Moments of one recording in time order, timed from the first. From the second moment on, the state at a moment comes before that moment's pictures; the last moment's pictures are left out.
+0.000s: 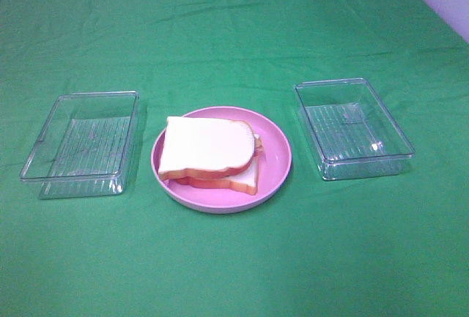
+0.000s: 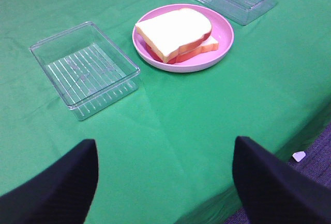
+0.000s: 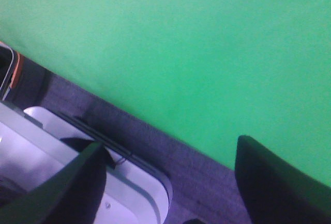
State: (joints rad) left arm -0.51 0.00 -0.51 -0.09 1.05 0.08; right arm 0.35 0.52 -0.52 0.25 1.09 -0.21
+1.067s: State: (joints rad) left arm -0.28 0.00 -0.51 -0.09 1.05 0.08; right arm 0.33 0.17 -0.52 0.24 1.08 -0.24
